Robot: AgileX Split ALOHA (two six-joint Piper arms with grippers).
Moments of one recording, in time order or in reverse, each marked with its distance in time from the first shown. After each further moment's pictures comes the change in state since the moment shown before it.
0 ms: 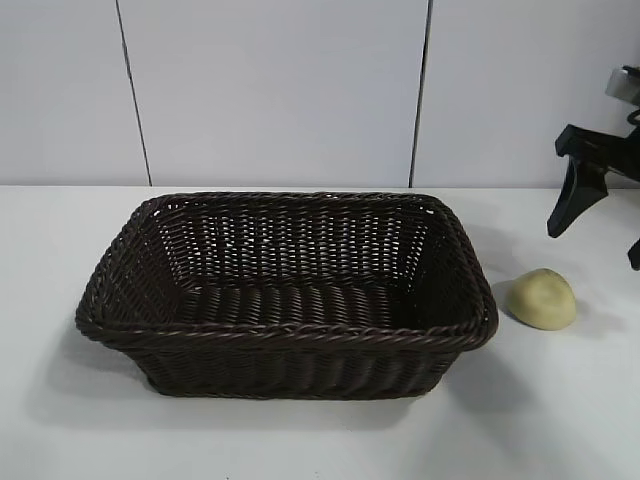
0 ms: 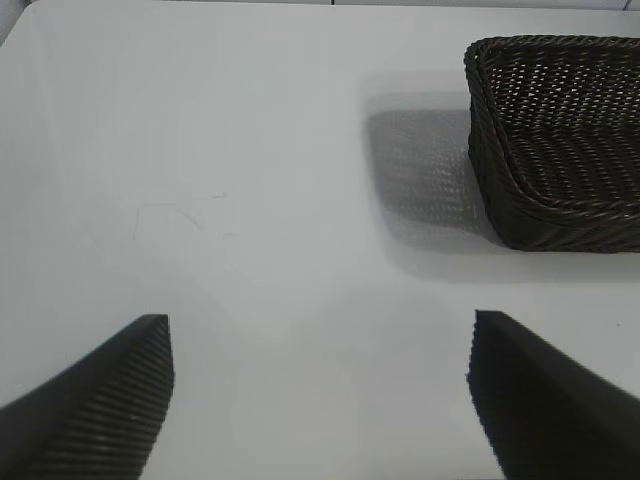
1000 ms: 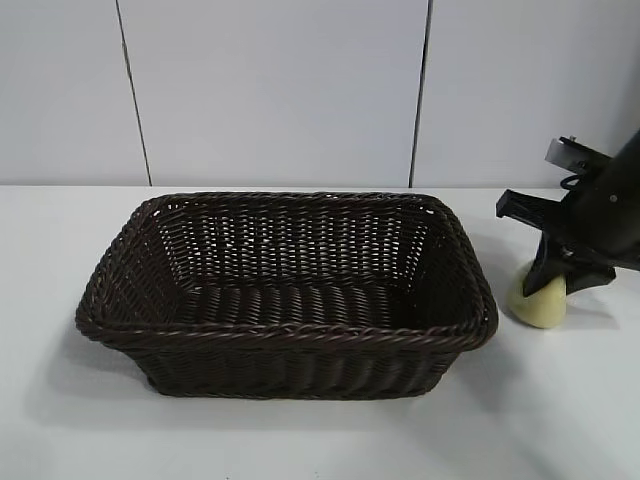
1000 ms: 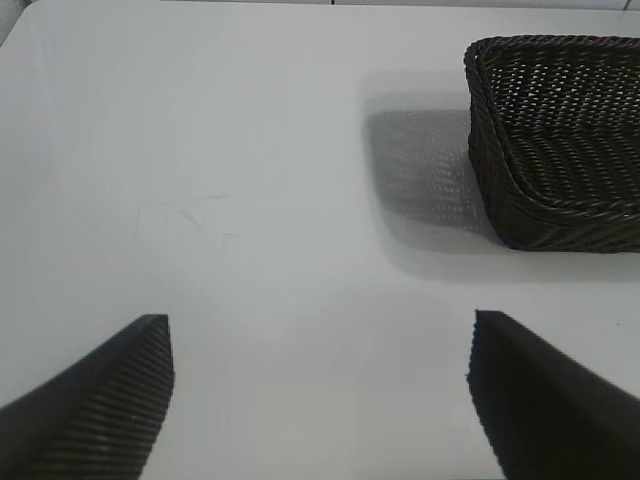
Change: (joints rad) left arm 0.000 0.000 0.000 0.000 0.000 0.000; right arm 0.082 0.151 -0.002 0.087 -0.139 -0.044
